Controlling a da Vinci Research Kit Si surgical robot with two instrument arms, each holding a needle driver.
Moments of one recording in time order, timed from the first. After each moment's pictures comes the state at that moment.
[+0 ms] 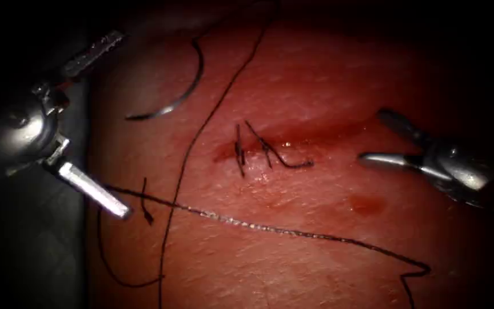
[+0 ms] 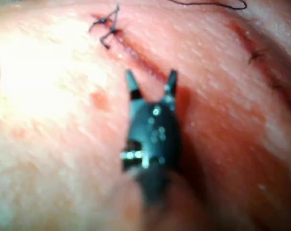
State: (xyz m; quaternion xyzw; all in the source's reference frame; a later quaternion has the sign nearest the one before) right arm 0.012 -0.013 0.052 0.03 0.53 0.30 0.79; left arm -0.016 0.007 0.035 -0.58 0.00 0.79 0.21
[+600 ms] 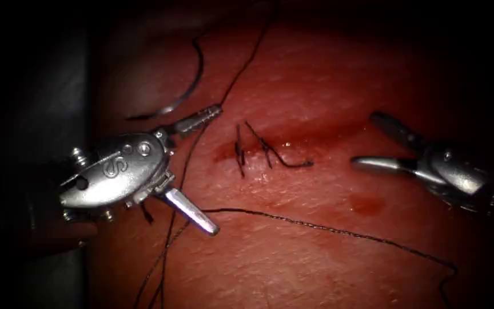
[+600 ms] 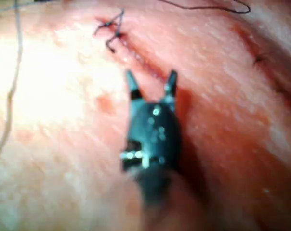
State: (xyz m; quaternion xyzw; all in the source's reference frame) right arm 0.012 -0.014 0.051 0.03 0.54 0.30 0.79; left arm -0.017 0.003 0.049 -0.60 -0.19 0.73 0.26
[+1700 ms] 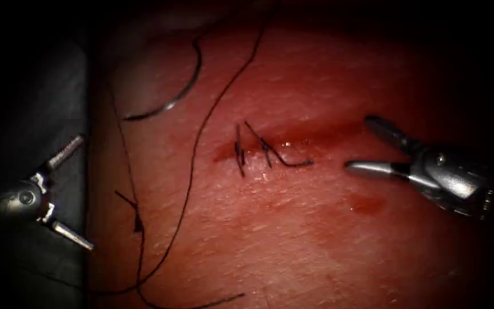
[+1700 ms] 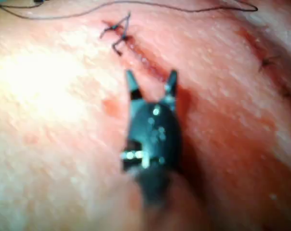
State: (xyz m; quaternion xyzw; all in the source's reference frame) right arm 0.013 -0.014 0.051 0.03 0.54 0.30 0.79; left arm -0.005 -0.002 0.049 -0.51 0.01 0.84 0.17
